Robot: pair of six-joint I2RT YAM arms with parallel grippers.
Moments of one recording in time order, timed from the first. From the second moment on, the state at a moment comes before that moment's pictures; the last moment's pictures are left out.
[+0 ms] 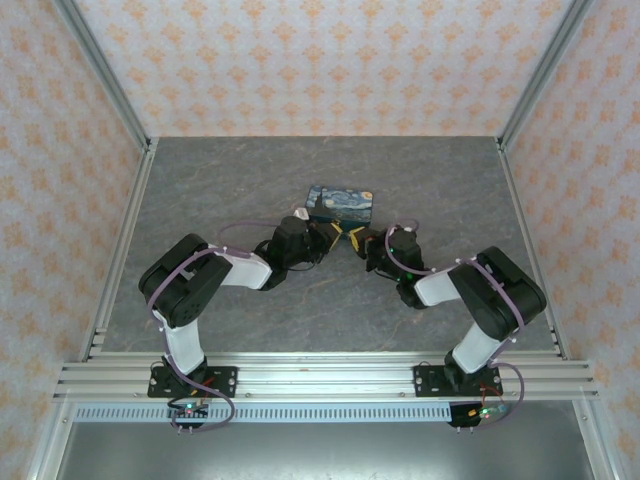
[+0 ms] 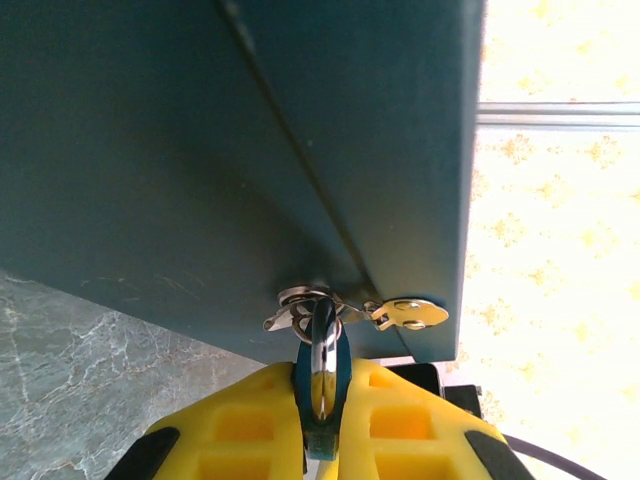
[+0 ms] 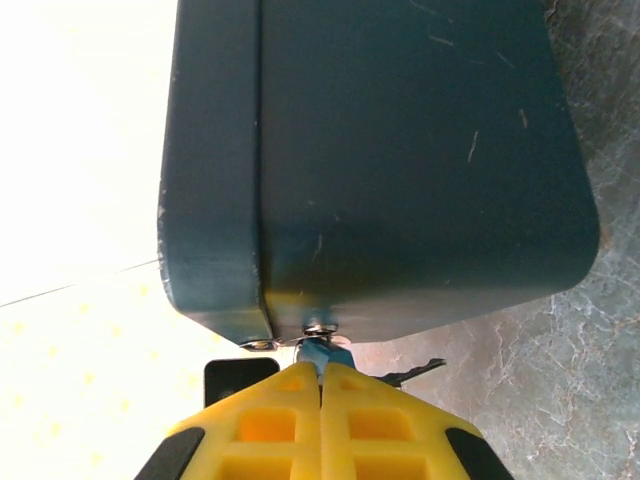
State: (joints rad) left arm -0.63 1.83 0.77 0.68 0.16 -1.46; right arm 0.53 1.65 0.44 0.94 -0.16 1.70
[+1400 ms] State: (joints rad) left arm -0.65 1.83 0.72 0.74 0.16 -1.48; right arm 0.57 1.65 0.34 1.04 -0.15 1.72
